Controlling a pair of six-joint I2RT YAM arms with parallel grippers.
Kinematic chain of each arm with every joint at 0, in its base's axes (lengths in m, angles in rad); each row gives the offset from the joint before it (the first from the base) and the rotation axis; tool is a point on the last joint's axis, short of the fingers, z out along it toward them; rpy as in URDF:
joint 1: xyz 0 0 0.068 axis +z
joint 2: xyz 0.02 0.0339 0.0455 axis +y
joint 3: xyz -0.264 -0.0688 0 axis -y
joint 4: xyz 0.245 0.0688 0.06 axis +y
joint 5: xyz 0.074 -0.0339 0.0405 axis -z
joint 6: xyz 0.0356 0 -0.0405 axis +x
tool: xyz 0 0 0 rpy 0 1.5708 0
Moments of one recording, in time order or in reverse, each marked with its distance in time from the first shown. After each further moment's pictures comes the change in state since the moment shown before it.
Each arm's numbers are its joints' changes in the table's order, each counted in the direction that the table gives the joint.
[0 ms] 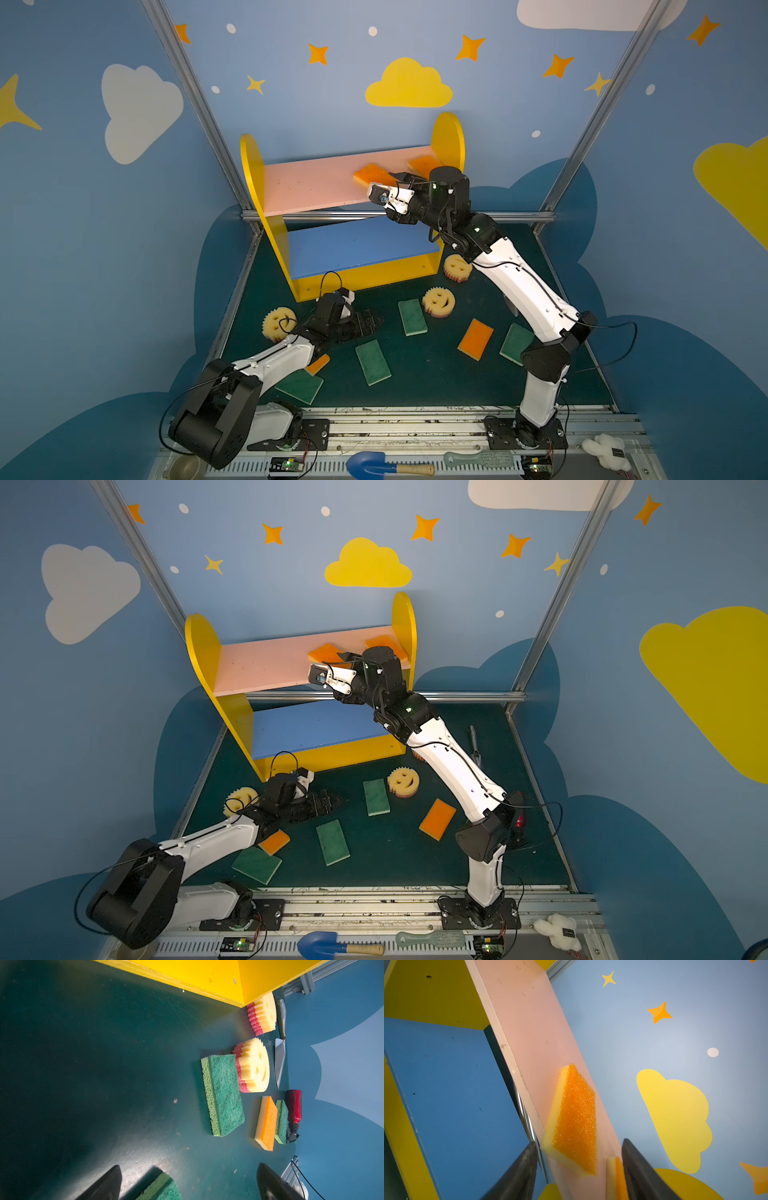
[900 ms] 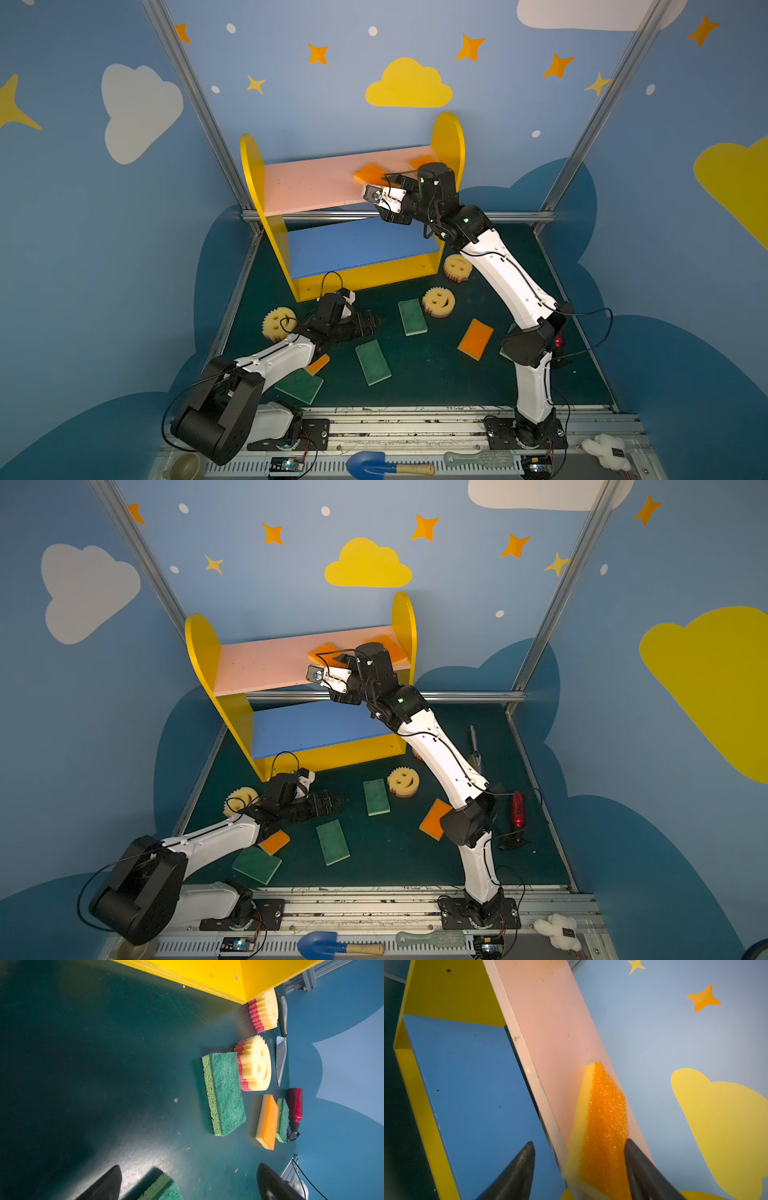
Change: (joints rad) left arm 0.000 0.018 0.000 -0.010 0.008 0.003; right arm -0.027 0.153 0.202 0.171 -0.082 0.050
